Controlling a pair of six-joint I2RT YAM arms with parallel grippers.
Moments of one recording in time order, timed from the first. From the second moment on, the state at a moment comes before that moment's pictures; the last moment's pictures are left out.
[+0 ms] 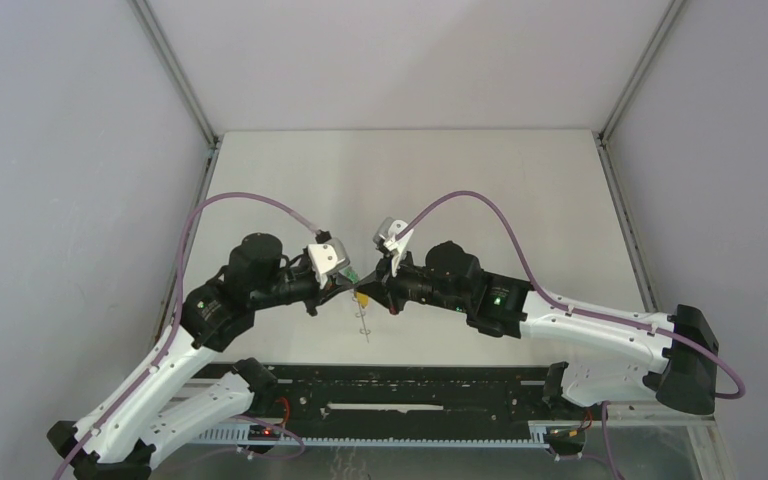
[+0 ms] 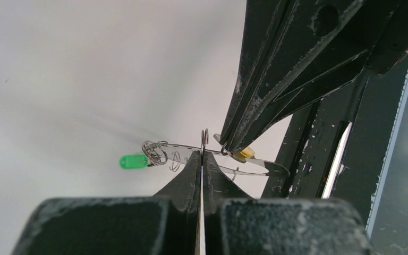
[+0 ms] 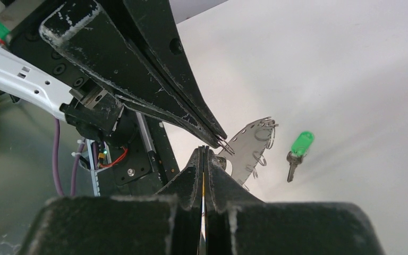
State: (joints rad) left arm -0.67 0.72 0.88 -0.62 0.40 0.26; right arm 1.16 1.23 0.96 0.07 -0.06 0.20
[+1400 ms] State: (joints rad) left arm -0.69 0.70 0.88 -0.62 0.39 0.26; right arm 1.15 1.23 0.96 0.07 0.00 0.23
